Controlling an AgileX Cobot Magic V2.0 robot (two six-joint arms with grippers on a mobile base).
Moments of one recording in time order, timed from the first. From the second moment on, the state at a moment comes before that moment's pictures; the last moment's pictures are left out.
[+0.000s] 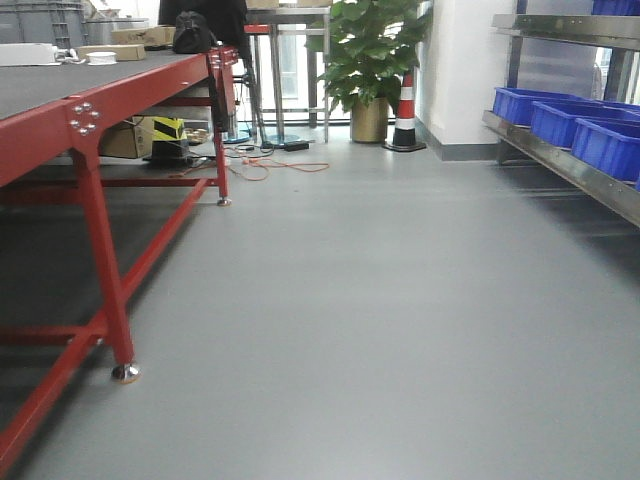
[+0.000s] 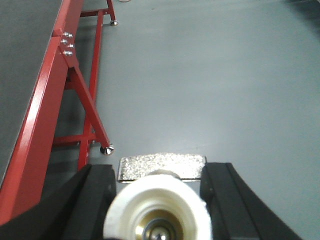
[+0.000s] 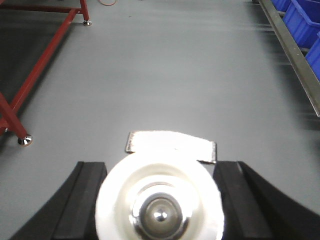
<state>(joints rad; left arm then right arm) 0.01 1.43 -1.78 0.03 0.93 0.08 0.09 1.32 -1.63 0.06 0.85 -0.03</state>
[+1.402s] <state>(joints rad) 0.01 1.43 -1.78 0.04 0.93 0.08 0.09 1.32 -1.63 0.06 0.80 -0.03</state>
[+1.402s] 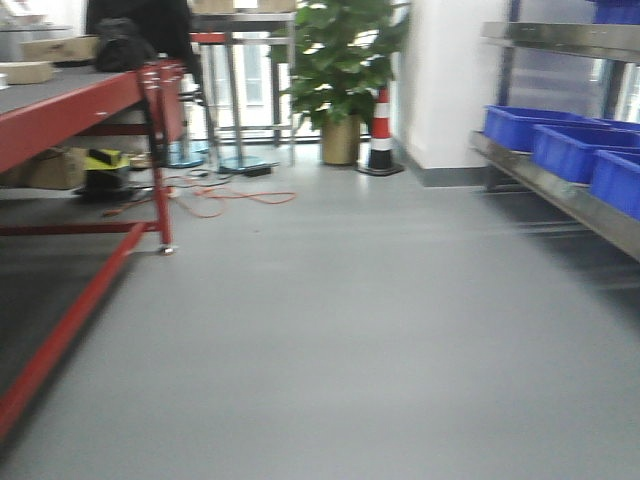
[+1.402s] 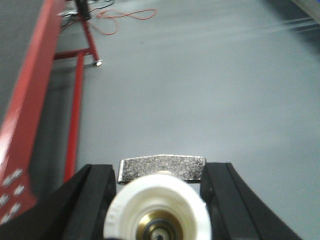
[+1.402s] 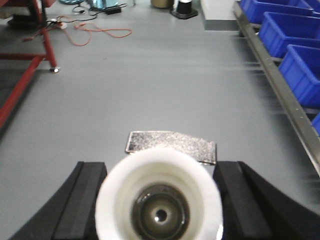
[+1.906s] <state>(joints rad) 0.01 1.43 -1.78 0.04 0.93 0.08 0.09 1.32 -1.63 0.06 0.78 -0.03</state>
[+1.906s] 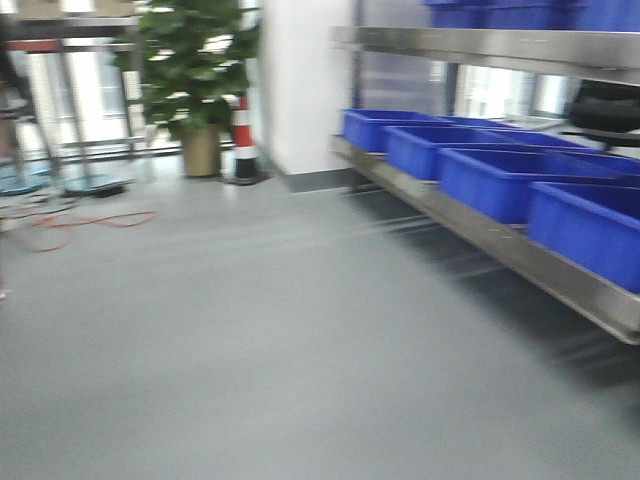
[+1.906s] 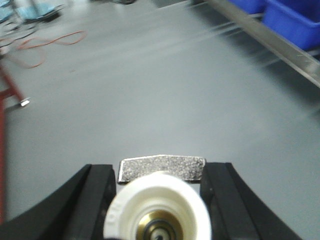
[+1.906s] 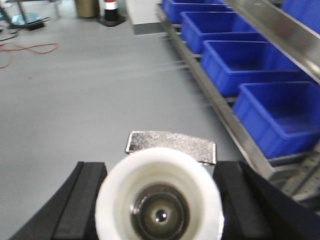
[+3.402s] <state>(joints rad) 0.01 1.43 -1.78 0.04 0.92 0.08 0.09 1.32 -1.63 0.06 0.78 -0.03</state>
